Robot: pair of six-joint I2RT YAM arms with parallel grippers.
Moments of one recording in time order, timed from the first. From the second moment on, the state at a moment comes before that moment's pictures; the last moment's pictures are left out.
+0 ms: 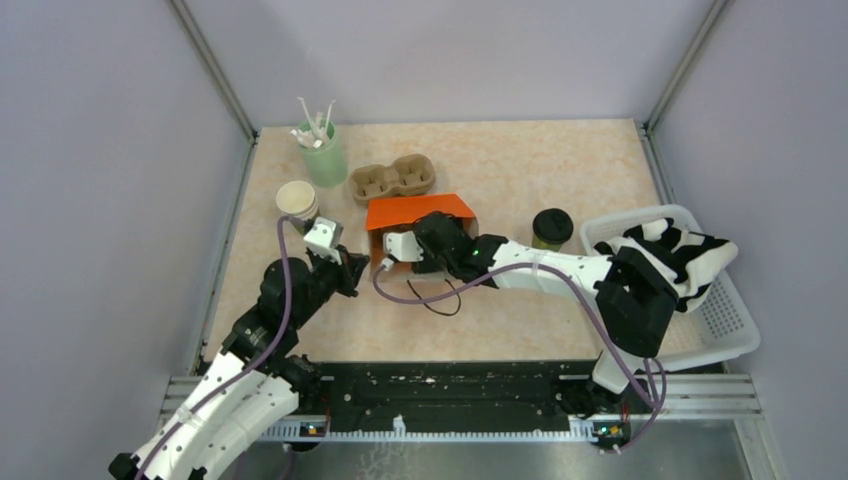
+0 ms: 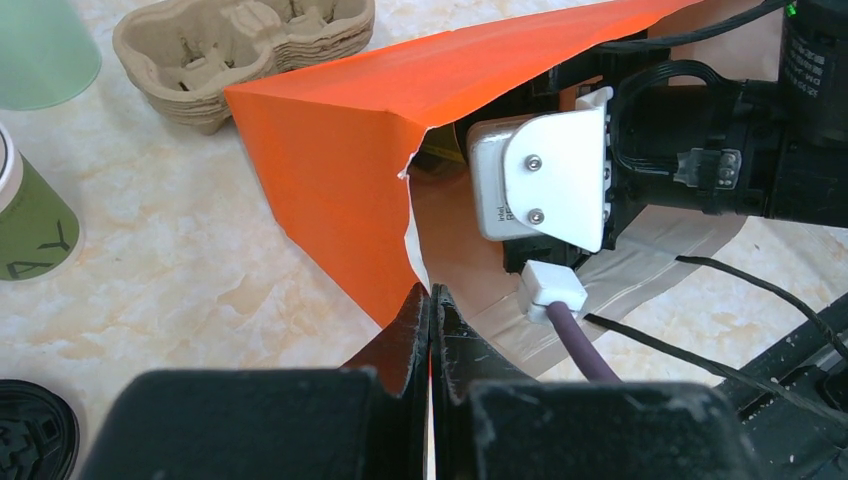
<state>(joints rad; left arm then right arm) -0.58 0.51 0.60 -0.32 -0.04 -0.23 1.00 1.70 1.19 -0.23 0.39 -0.87</state>
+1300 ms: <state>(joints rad) -0.58 0.80 1.09 -0.85 -0.26 -0.47 1.05 1.79 1.61 -1.01 -0.08 -0.45</state>
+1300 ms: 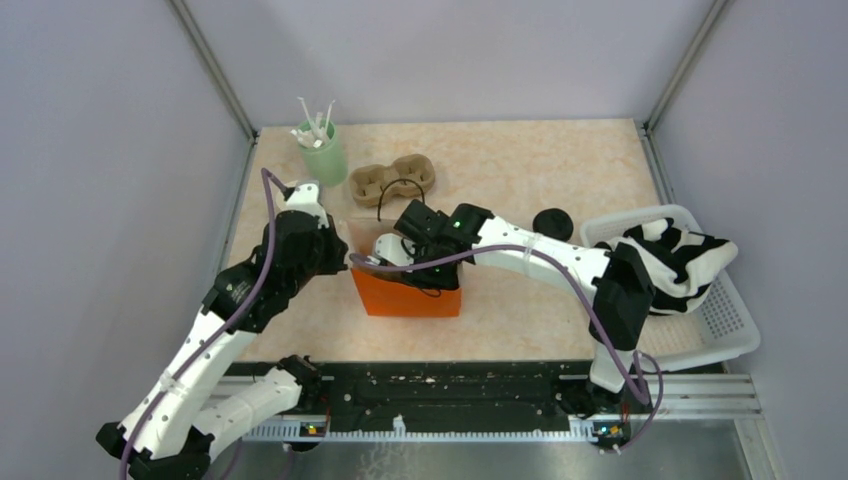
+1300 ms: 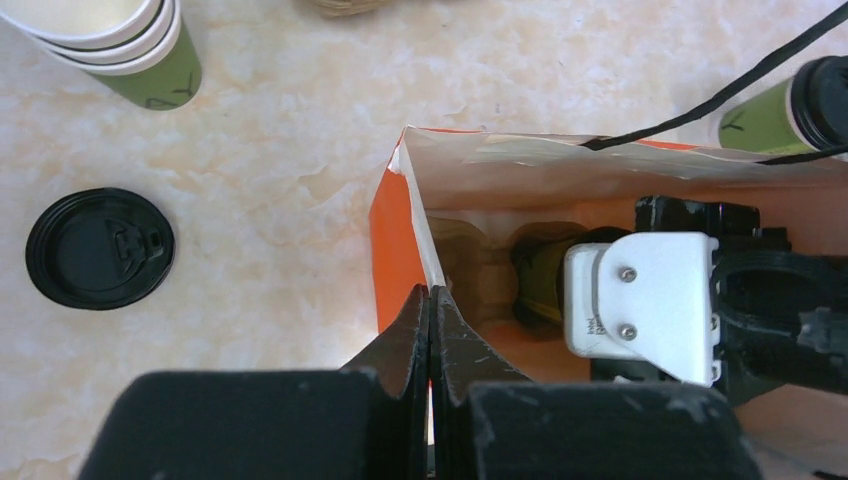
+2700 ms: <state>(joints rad) -0.58 0.78 1.10 -0.87 -0.31 -0.42 1.18 1.95 2.00 -1.27 0.12 -0.18</state>
